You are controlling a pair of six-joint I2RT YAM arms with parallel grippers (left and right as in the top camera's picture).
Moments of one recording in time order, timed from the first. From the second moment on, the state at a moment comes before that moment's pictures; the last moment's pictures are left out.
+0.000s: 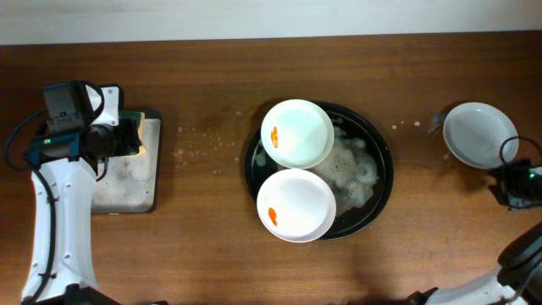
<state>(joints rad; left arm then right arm) 0.23 1.49 1.32 -0.83 0.14 0.14 -0.86 1.83 1.20 -0.65 -0.48 0.45</state>
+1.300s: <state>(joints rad) -0.49 1.87 1.32 -0.38 0.24 -0.29 0.11 1.97 1.25 -0.48 -0.29 0.18</state>
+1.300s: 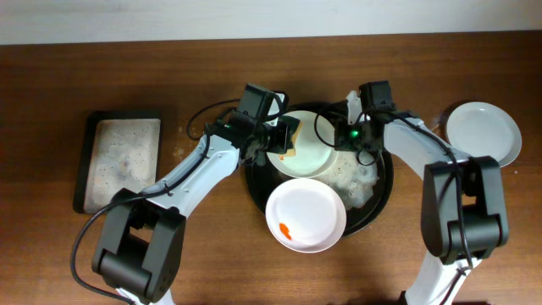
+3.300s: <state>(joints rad) -0.63 2.26 1.68 -0.51 -0.15 -0.28 0.11 1.90 1.25 -0.68 -0.02 0.42</state>
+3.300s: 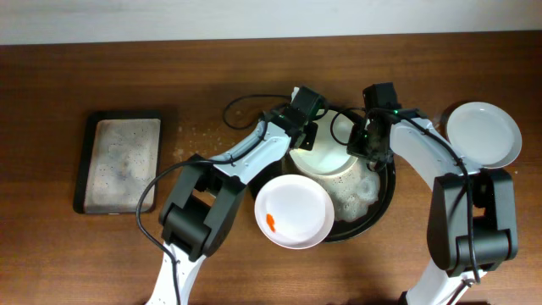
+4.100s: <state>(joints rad) -0.61 2.30 1.94 -0.90 -0.26 -0.28 0.11 1.96 1.27 -0.54 -0.34 0.20</state>
